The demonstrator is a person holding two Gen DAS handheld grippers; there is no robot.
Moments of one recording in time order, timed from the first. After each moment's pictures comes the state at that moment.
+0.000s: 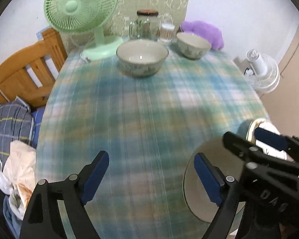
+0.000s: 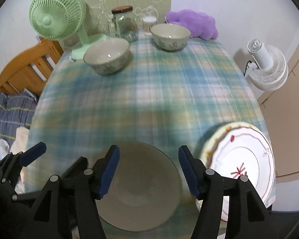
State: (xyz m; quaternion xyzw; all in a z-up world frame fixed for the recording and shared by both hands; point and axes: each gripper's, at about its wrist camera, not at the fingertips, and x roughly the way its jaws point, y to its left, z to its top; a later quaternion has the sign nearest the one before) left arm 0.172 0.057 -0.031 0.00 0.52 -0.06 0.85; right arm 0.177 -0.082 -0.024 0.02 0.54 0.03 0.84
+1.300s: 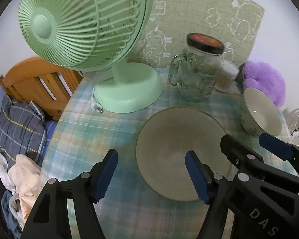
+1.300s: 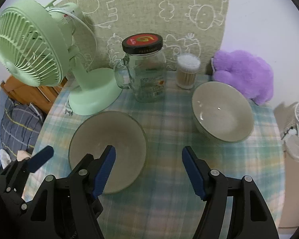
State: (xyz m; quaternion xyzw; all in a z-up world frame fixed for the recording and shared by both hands) left arm 0.392 0.073 -0.058 -0.04 0.49 0.09 0.87; right arm 0.421 -0.047 -0.047 -0.01 0.49 0.13 0.86
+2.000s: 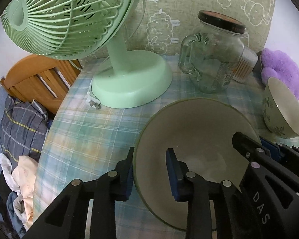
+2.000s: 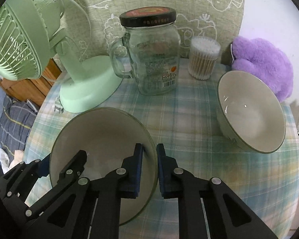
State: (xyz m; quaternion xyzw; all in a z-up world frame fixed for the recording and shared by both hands) left arm 0.416 0.076 -0.095 -0.02 0.51 0.12 0.85; right arm 0.453 -0.027 -0.093 -0.01 0.51 0.14 0.85
